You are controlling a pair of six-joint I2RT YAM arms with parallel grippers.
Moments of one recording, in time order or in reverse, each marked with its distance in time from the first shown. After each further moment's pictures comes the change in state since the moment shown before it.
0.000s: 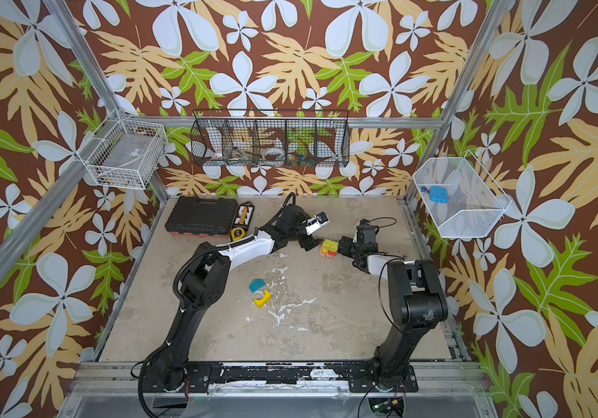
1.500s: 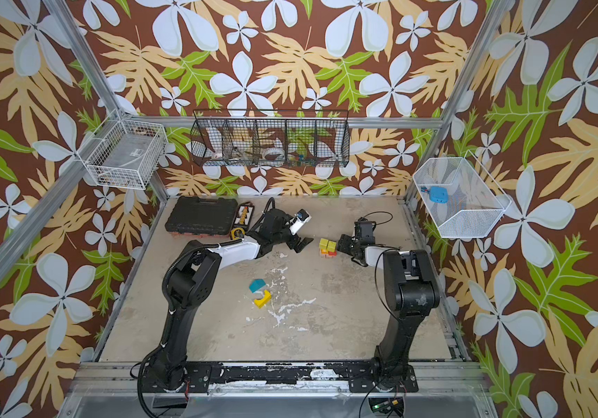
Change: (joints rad) left arm 0.082 -0.062 -0.231 0.245 0.039 -0.195; right arm -0.009 0.119 0.131 -0.103 -0.003 0.003
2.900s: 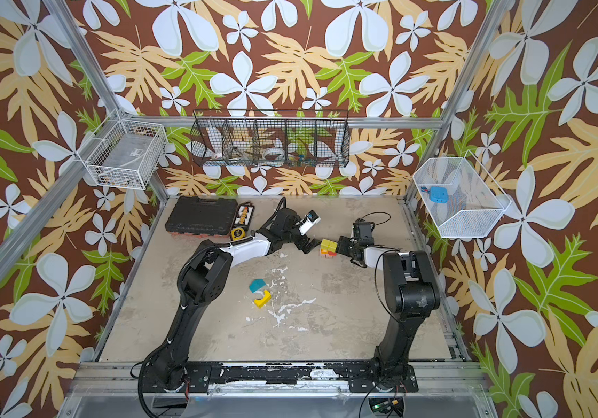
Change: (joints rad) left arm -0.036 0.117 0.180 -0.121 0.032 -0.018; right arm 0.017 -0.016 -0.015 -0.016 -0.008 -0.025
